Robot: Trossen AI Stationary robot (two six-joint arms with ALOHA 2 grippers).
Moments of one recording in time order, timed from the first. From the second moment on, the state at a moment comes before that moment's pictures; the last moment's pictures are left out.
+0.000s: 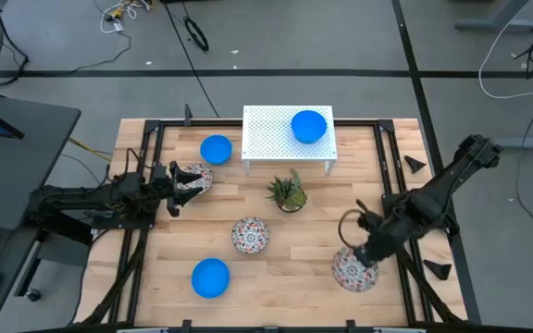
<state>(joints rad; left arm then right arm) 0.04 0.12 0.01 0.21 -0.17 -0.33 0.66 1.17 1.13 -1.09 -0.15 1.71</state>
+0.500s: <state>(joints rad) 0.04 0.12 0.01 0.21 -0.17 -0.33 0.32 1.19 1.22 -1.10 -0.10 1.73</state>
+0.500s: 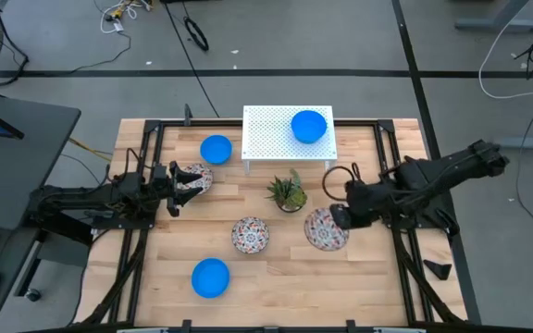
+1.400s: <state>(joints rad) 0.04 0.13 0.03 0.20 -0.06 -1.01 -0.04 1.70 1.70 -1.01 -0.17 1.31</state>
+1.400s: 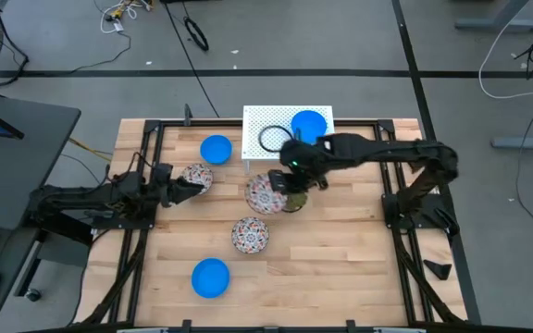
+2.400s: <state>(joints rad) 0.04 0.67 0.91 -0.45 -0.19 -1.08 -0.08 1.94 2.13 -1.31 -0.18 0.90</state>
